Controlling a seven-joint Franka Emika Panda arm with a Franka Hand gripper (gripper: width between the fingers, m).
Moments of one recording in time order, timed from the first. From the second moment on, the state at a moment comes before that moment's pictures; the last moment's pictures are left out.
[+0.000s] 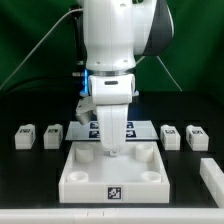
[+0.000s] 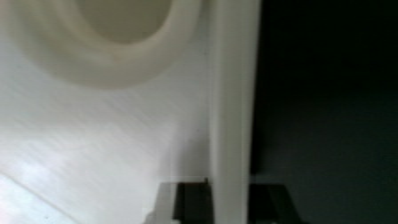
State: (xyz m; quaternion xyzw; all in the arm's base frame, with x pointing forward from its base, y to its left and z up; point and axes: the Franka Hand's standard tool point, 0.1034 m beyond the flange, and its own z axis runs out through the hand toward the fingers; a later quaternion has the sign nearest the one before) arm 0.430 -0.002 0.007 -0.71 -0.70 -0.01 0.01
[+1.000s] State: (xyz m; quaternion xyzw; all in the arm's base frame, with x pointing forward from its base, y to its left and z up) arm 0.490 0.065 0.006 -0.71 -0.70 -0.04 0.02
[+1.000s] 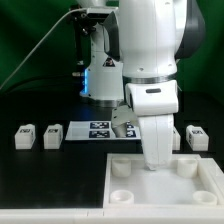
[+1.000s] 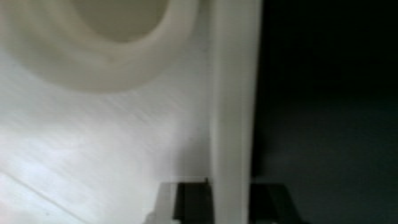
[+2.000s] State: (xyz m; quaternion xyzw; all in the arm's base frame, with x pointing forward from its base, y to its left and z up) arm 0.490 0.063 0.005 -0.71 -0.70 -0.04 0.02
